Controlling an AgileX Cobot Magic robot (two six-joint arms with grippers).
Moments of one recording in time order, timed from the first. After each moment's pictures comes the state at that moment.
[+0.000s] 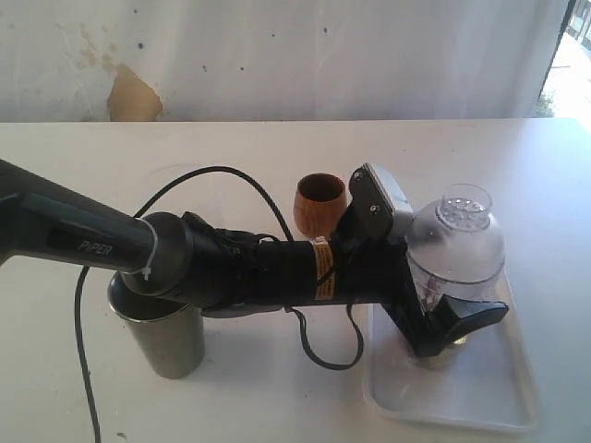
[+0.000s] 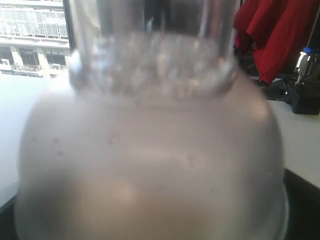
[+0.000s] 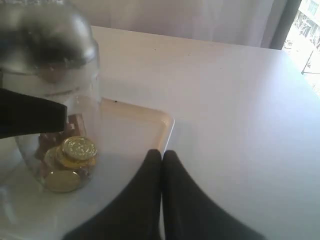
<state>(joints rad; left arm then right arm) -0.85 2.16 -1.19 0.78 -0.89 -0.49 -0.01 0.00 0.00 0.01 0.35 -0.07</state>
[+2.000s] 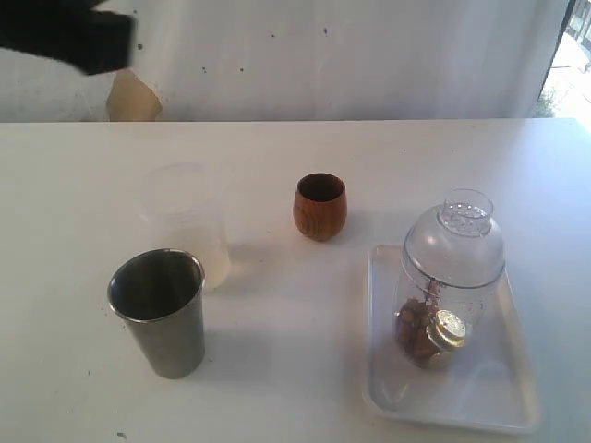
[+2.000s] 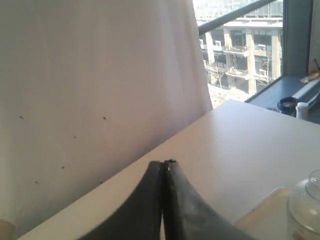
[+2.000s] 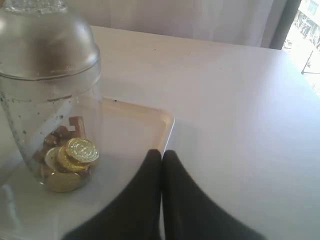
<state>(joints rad) -0.85 0.99 -1.01 0.70 0.30 -0.49 -0.01 0.00 0.00 0.01 0.35 -0.07</state>
